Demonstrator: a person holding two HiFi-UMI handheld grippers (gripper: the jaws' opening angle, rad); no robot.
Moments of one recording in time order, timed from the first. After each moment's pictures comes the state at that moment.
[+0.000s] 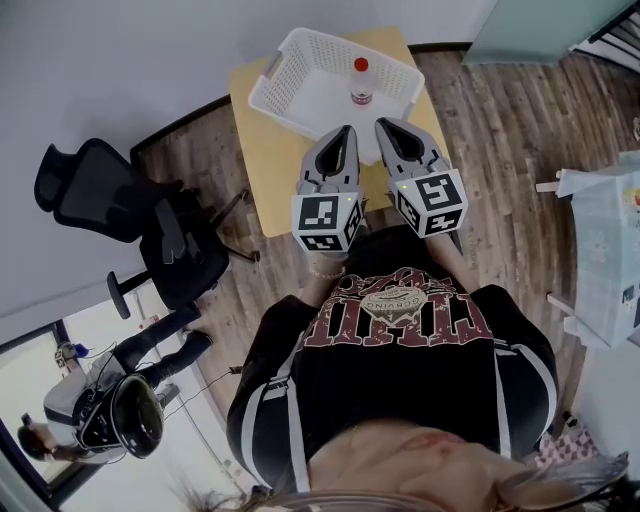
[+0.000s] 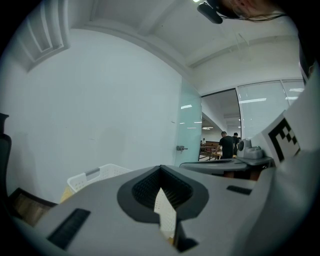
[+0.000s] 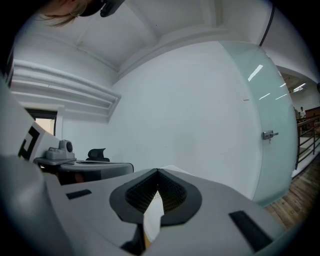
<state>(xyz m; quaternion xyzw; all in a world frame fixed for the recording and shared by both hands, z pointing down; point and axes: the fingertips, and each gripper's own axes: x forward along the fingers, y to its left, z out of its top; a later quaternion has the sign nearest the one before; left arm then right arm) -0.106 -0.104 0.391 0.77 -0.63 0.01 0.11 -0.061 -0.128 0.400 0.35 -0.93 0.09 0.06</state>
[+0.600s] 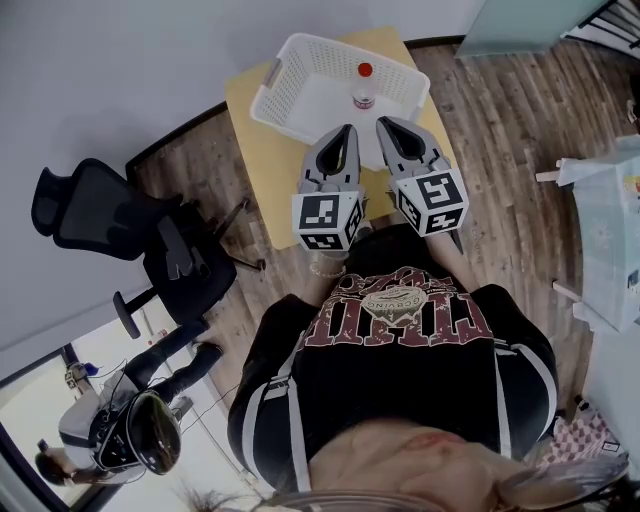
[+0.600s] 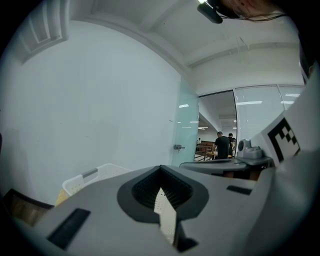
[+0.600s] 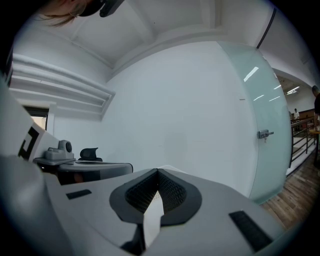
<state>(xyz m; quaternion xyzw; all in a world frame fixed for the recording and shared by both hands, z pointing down) -0.134 -0.125 0.400 0.79 -0.60 0.01 0.12 -0.087 -0.146 0.409 0.38 -0.92 0.09 0.07</state>
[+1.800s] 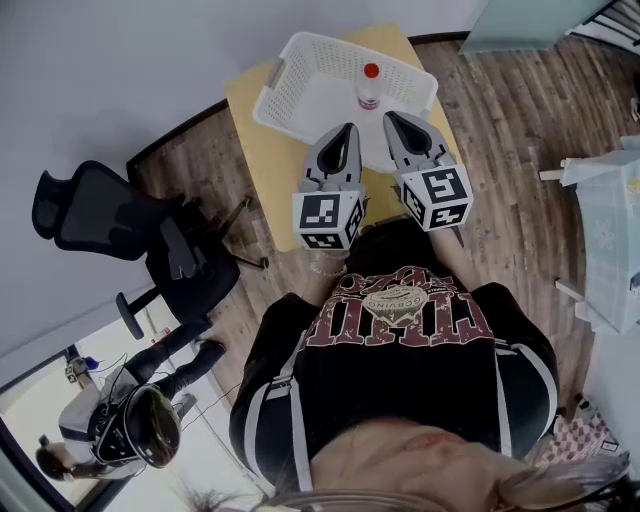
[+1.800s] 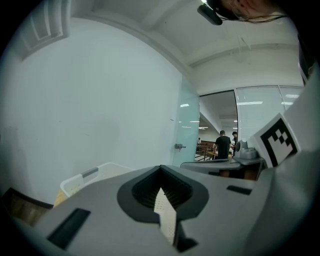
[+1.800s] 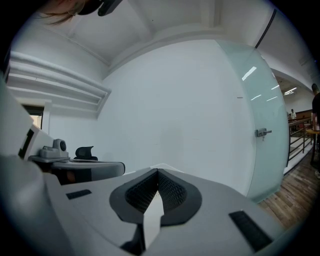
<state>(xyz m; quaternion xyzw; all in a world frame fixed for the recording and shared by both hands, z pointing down) -0.134 -0.138 0.409 0.79 -0.60 0.02 0.12 -0.078 -0.169 0.421 0.39 -0.91 0.10 0.08</state>
